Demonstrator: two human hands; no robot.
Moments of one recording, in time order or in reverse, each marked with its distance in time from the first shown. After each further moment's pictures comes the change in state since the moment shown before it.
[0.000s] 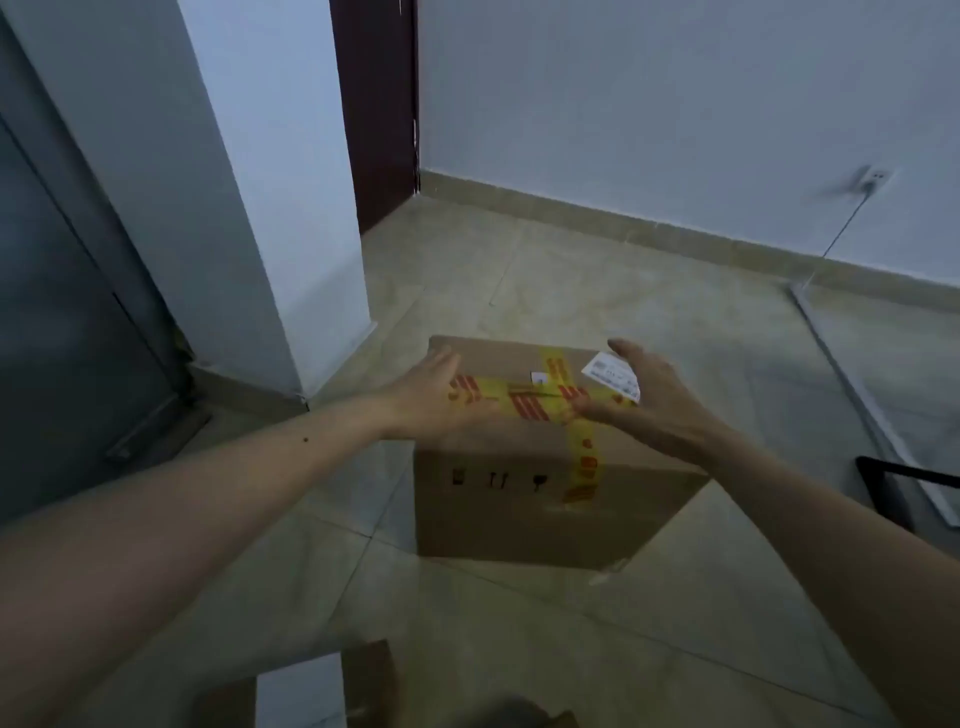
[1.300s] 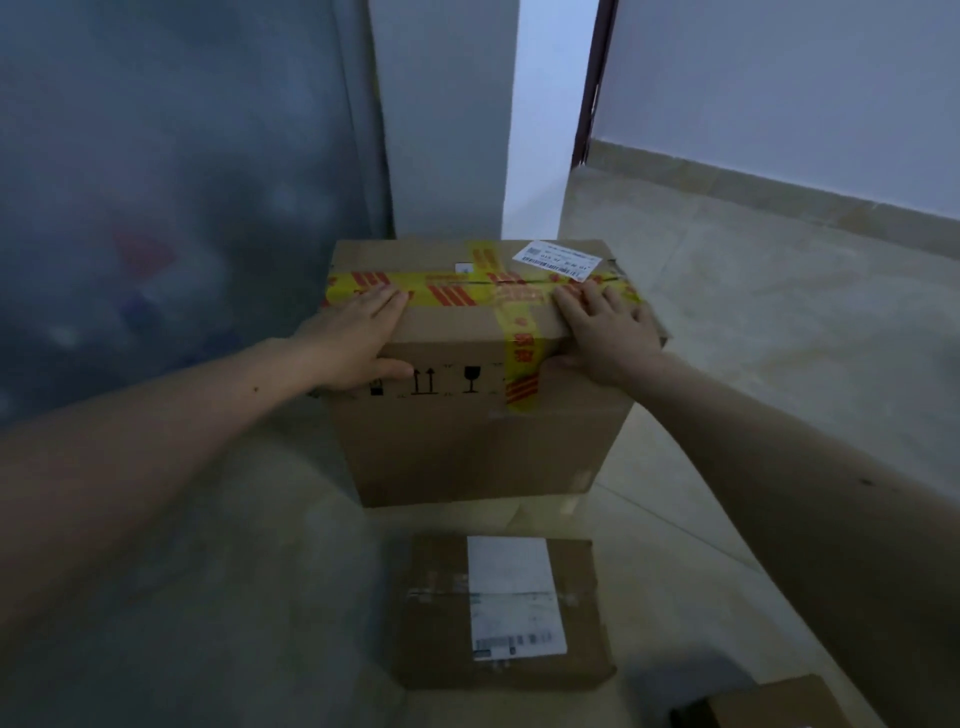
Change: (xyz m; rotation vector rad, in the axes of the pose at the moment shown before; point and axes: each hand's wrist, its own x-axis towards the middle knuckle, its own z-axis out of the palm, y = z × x) left_hand -0.212 -0.272 -0.011 0.625 0.205 -0.335; right_hand 0.009 -0.216 0.248 -0.534 -0.028 -0.375
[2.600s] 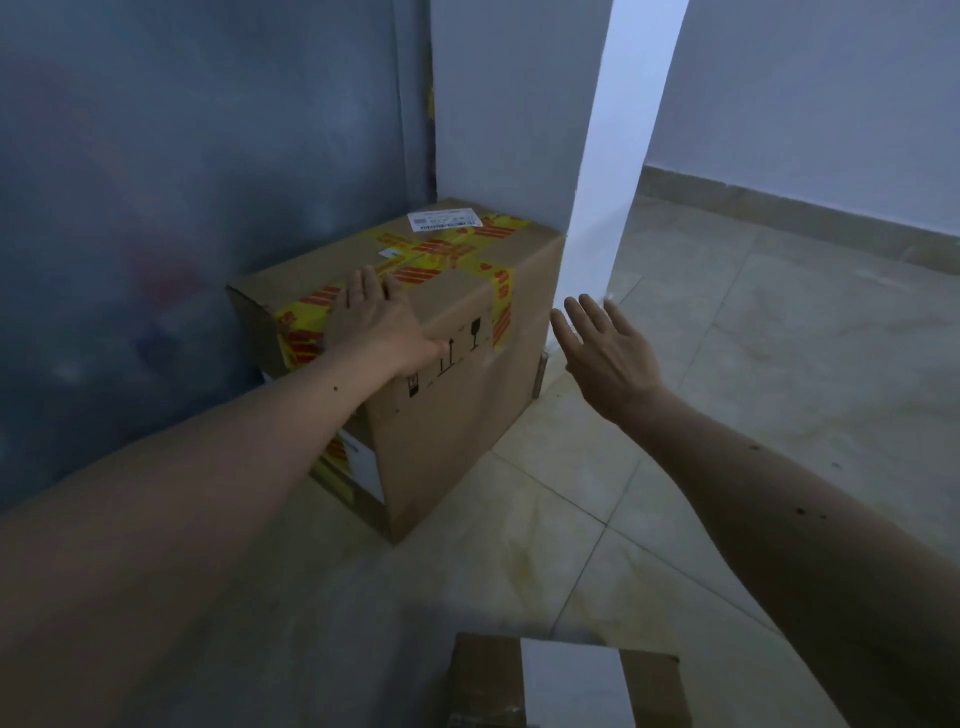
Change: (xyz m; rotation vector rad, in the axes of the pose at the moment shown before) left_hand 0.083 -0.040 0.007 -0.144 0.088 -0.509; right_hand 0.107 -0.039 0.058 -0.423 0.296 -0.246
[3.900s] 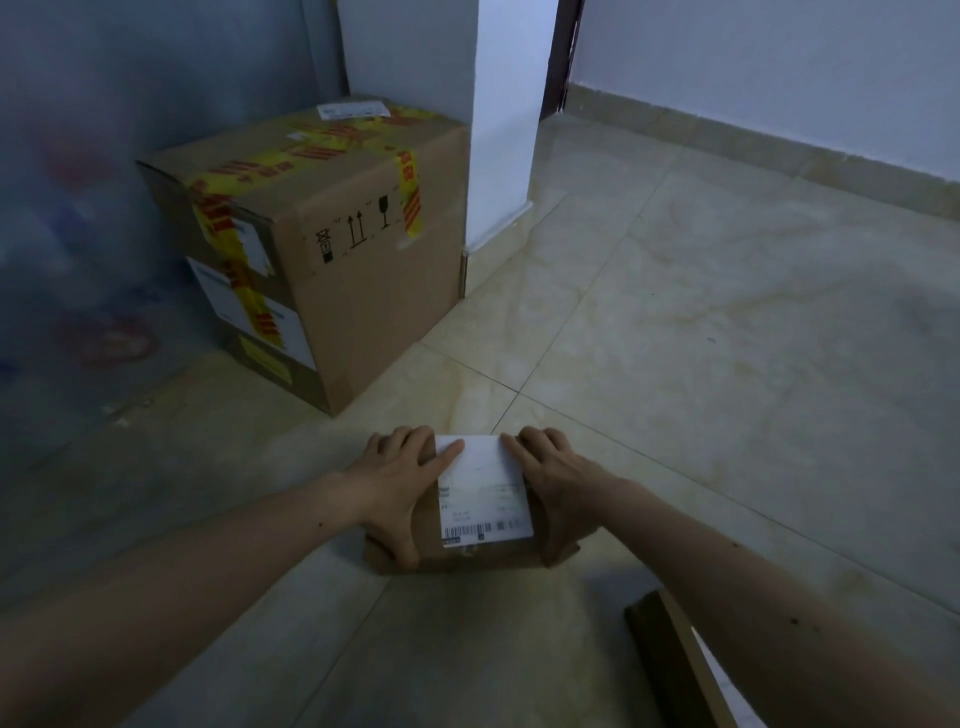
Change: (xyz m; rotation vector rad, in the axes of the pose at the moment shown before) left_hand -0.224 0.034 0.165 0.227 -0.428 0.812; right_hand -0.276 -0.061 0.012 0.573 -0.647 -0.173
